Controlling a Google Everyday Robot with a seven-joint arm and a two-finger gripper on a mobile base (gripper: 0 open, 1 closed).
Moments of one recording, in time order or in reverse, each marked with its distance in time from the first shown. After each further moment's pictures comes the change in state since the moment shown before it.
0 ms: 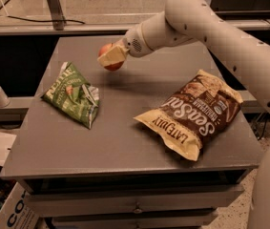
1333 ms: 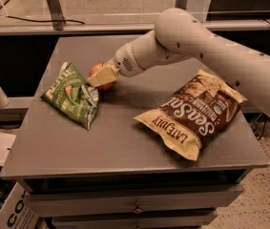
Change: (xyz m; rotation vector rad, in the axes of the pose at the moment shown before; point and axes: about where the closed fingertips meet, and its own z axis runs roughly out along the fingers) arm 0.029 0.064 0.017 -0.061 0.047 0.042
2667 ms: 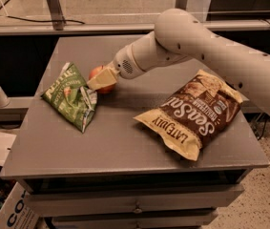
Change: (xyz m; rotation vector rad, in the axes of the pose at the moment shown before) arm 0.006 0.010 -0.002 -0.005 0.023 0.011
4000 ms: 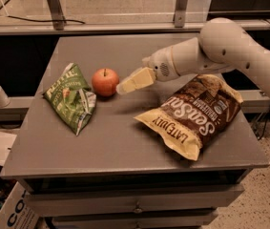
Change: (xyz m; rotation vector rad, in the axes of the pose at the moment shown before) arm 0.038 -0.033 -0.063 0.000 -0.115 0.021
